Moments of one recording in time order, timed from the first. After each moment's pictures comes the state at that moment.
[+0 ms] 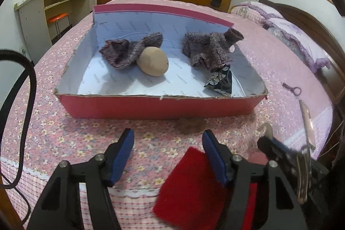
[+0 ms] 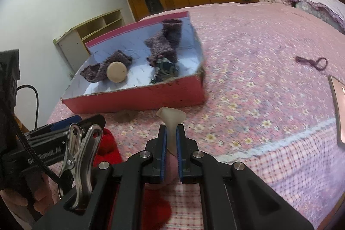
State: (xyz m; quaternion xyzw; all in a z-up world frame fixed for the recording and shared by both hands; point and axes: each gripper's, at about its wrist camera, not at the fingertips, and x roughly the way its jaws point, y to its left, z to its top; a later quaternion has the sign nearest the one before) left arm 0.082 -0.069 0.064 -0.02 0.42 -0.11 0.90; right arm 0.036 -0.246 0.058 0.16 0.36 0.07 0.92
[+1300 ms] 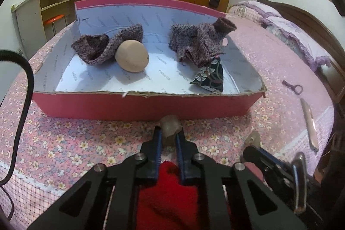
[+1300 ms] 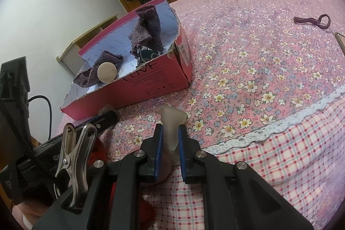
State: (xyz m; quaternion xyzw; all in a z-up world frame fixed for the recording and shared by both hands) left arm 0.072 -0.078 0.046 -0.02 0.40 -0.12 0.91; right arm 0.039 -0.273 0.022 0.25 0.36 0.09 0.89
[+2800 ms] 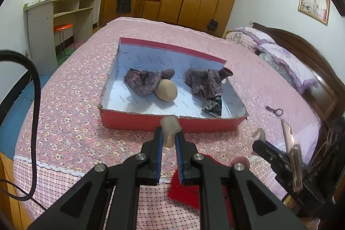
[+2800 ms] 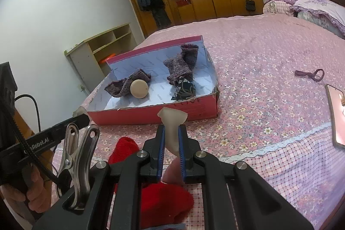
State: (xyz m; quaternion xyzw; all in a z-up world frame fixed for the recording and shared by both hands) left arm 0.025 0.005 0.121 -0.06 0.34 -0.13 0.93; right arm 0.006 -0.233 0.096 0.17 0.31 0.09 0.93
